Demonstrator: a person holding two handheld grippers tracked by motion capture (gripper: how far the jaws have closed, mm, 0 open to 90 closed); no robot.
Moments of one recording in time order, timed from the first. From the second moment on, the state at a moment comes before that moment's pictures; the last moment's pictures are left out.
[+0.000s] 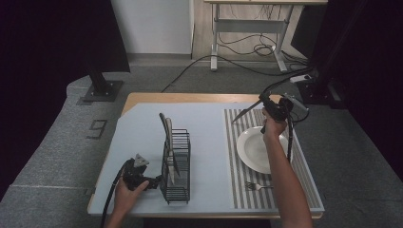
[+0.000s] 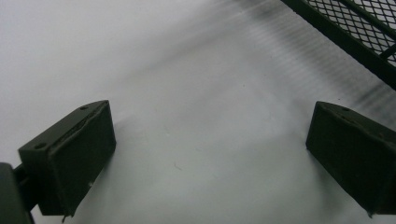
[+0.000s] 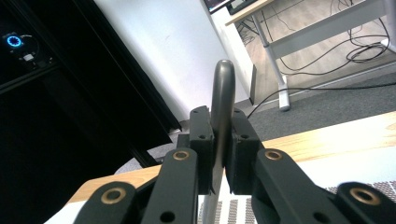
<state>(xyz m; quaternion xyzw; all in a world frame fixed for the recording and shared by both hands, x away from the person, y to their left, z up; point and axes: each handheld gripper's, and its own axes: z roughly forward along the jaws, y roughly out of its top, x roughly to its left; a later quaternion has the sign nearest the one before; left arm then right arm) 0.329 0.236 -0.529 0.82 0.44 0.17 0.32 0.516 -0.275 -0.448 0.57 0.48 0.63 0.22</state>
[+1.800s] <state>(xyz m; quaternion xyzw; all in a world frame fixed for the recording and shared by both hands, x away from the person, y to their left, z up) 0.329 0.236 -0.529 0.82 0.44 0.17 0.32 0.520 -0.326 -0.490 0.68 0.46 0.54 0.19</state>
